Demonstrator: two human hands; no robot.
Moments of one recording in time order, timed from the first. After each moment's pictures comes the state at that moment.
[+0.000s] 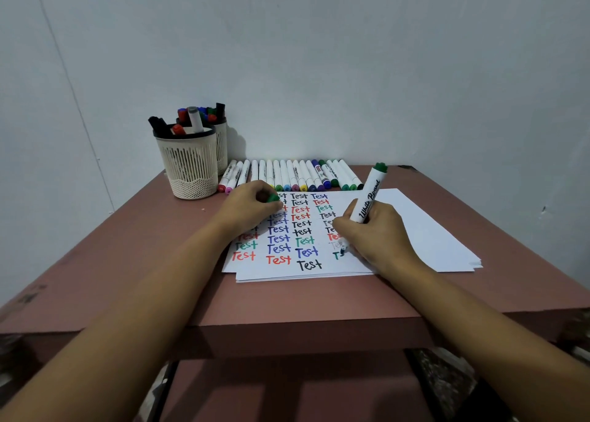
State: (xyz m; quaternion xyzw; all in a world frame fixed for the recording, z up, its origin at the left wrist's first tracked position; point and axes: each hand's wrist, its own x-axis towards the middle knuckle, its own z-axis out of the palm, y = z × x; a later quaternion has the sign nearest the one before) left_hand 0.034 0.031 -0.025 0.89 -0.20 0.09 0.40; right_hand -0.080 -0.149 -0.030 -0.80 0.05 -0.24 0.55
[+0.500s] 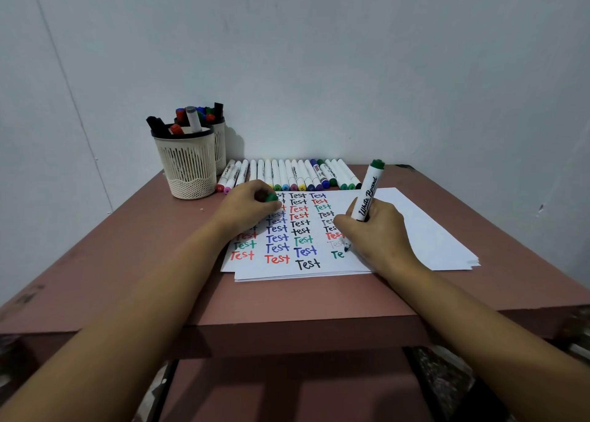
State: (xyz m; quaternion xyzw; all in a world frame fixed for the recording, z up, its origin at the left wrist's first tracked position) left_hand 0.034 0.030 -0.025 0.89 -0.20 0.09 0.40; right_hand -0.084 -0.148 -0.027 -0.82 0.06 -0.28 0.49
